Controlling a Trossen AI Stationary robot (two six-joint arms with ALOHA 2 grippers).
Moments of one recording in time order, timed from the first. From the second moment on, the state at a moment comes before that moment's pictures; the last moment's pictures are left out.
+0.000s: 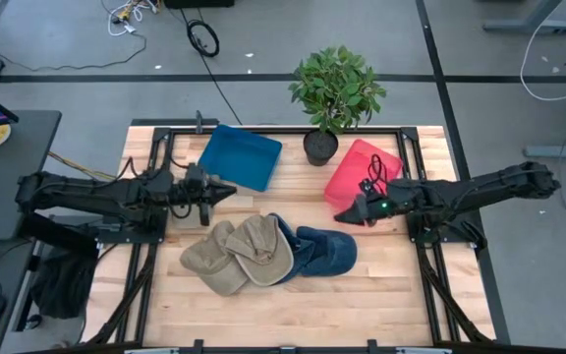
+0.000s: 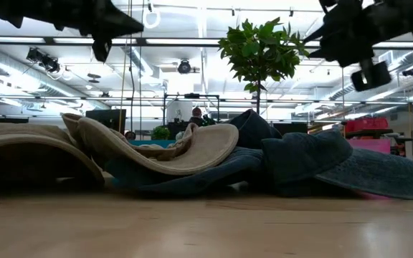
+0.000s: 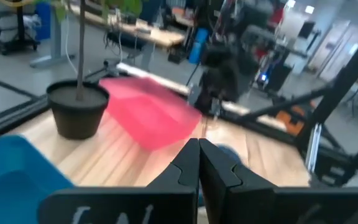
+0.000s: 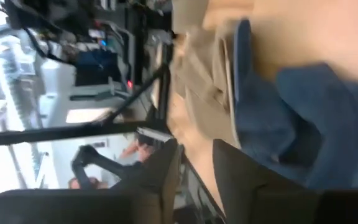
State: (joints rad) left arm -0.01 0.74 0.47 0.19 -0.20 -0.33; right arm 0.12 0.84 0.49 0.00 -0.04 1.49
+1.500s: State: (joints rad) left arm -0.01 0.73 0.47 0.29 -0.48 -0.49; right arm 0.67 0.85 0.13 -0.03 0.45 1.91
